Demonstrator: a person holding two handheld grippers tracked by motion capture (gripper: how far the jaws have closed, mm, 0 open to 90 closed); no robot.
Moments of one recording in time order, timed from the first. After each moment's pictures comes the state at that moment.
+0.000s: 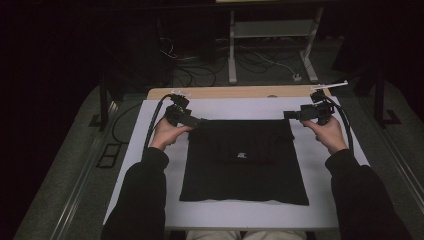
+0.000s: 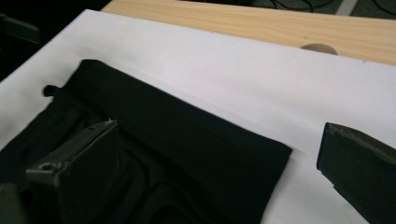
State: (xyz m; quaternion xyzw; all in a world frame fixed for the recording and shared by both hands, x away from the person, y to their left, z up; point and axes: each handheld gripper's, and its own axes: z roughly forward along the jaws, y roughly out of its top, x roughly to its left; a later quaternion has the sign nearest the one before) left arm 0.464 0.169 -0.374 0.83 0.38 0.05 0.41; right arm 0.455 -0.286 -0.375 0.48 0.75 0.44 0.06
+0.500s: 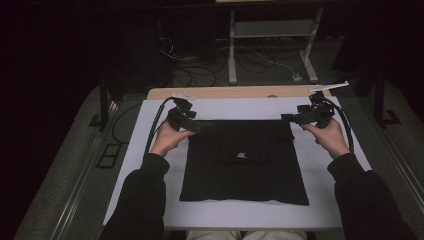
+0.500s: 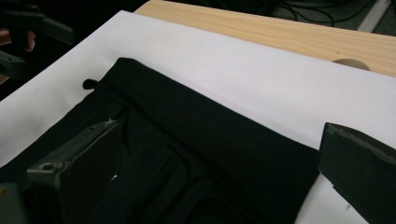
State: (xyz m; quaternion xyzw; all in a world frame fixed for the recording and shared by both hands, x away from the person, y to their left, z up) left arm 0.443 0.158 -0.365 0.83 0.34 0.04 0.43; right arm 0.432 -0.270 -0.359 0.44 0.77 0.46 0.06
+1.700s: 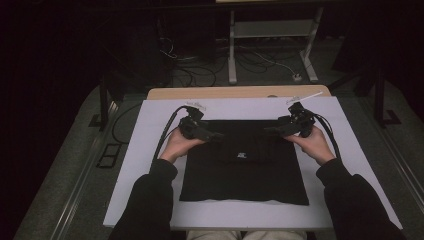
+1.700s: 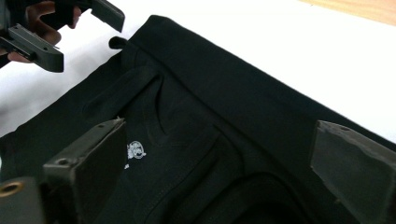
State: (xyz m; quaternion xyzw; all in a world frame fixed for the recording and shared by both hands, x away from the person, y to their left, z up) left arm 0.442 0.132 -0.399 0.85 0.32 -0.04 0.42; right arm 0.427 -0.225 -0.384 0.40 0.81 0.43 0.02
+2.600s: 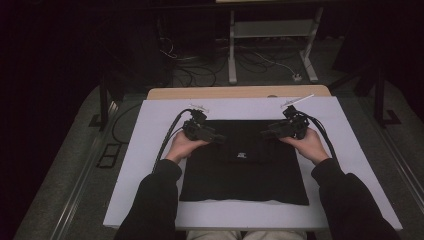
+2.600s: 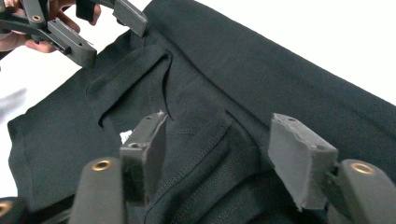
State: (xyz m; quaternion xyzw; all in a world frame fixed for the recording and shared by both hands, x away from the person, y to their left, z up) left arm 0.453 0.126 -0.419 0.84 0.33 -0.08 0.41; right arm 0.437 -0.218 -0.404 0.38 0.83 0.41 -0.03
